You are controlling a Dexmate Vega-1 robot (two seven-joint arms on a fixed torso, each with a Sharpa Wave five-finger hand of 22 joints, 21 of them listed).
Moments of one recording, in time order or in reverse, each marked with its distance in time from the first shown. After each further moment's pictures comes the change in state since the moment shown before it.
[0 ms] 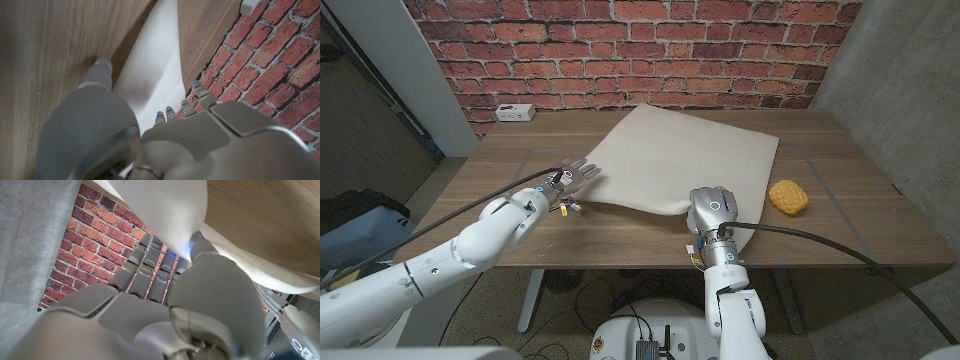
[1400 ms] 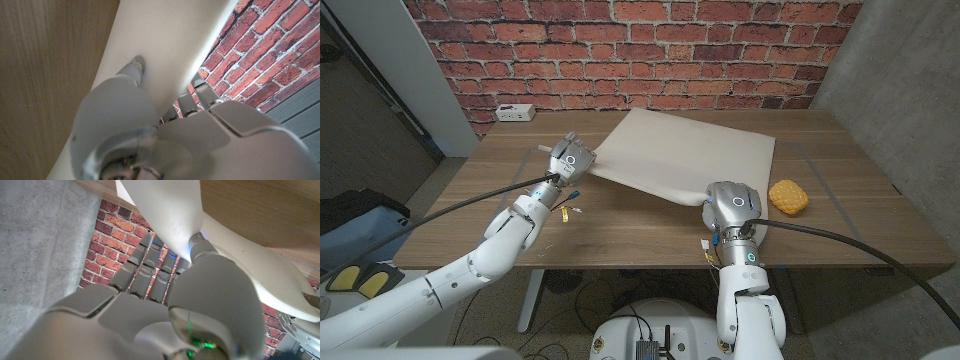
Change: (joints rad) left arm 0.023 -0.079 0.031 0.118 0.147 0.171 0.548; left_hand 0.286 0.270 0.063 -0.018 -0.070 1.097 -0.064 0.313 0.014 1.108 -0.053 0.225 0.077 0.797 -0.036 0.058 0.017 0.320 -0.038 0.140 0.018; right arm -0.126 0.056 0.076 -0.130 -0.039 -0.037 0.035; right_hand 0.001 -0.001 -0.018 0.007 0.007 -0.004 -0.004 0.004 0.003 0.000 0.000 -0.002 0.025 -0.041 0.009 -0.081 -0.007 -0.011 0.000 0.016 0.005
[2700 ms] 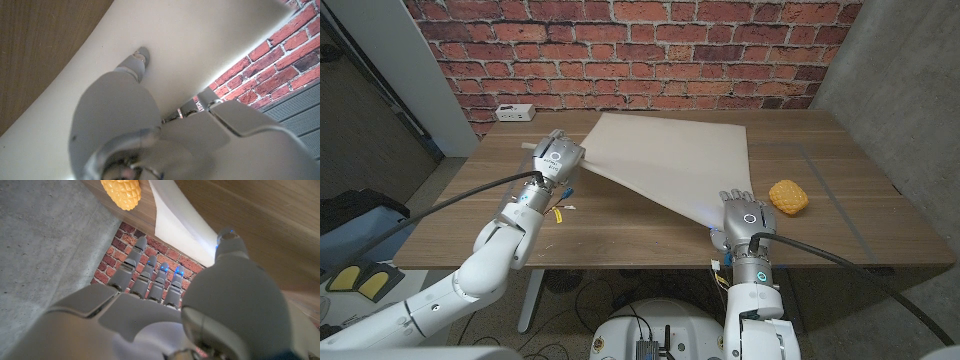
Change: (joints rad) left arm 0.195 -0.005 -0.148 -0.195 -0.175 0.104 0.025; left_hand 0.075 -0.052 0.054 -0.040 0.000 0.098 0.127 0.013 -0.005 0.080 0.080 0.023 0.000 0.078 -0.017 -0.036 -0.015 0.011 -0.010 0.038 0.000; right arm -0.215 0.154 0.068 -0.073 -0.348 0.113 0.216; right_hand -0.182 -0.226 -0.174 0.034 0.159 -0.617 -0.044 -0.203 -0.055 -0.549 0.048 -0.290 -0.094 -0.425 0.046 -0.299 -0.113 -0.084 0.105 -0.041 -0.021
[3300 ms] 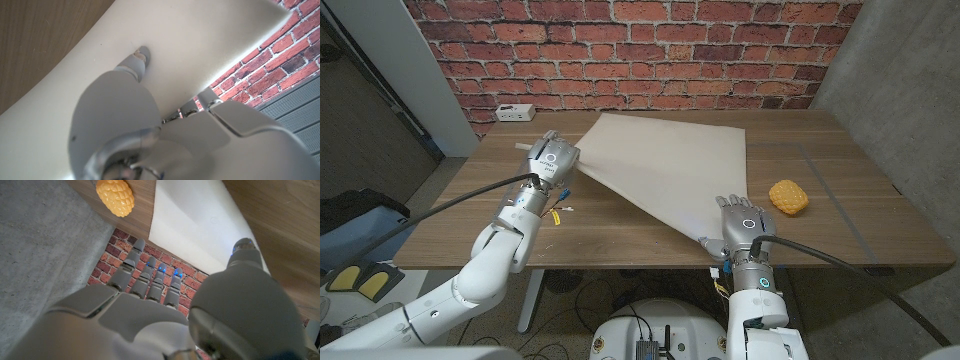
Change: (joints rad) left arm 0.017 -0.017 -0.009 0.003 0.028 0.027 -0.008; left_hand 0.006 -0.006 0.014 0.003 -0.001 0.016 0.016 -0.012 0.005 0.007 0.007 0.000 0.000 0.009 -0.002 -0.006 -0.002 0.000 0.000 0.000 0.000; right arm -0.081 0.014 -0.017 -0.084 -0.013 0.060 0.037; right_hand -0.150 -0.043 -0.085 0.070 0.000 -0.046 0.018 0.006 0.000 -0.032 0.036 0.005 -0.005 -0.023 -0.002 0.005 -0.018 -0.018 0.018 -0.019 0.000
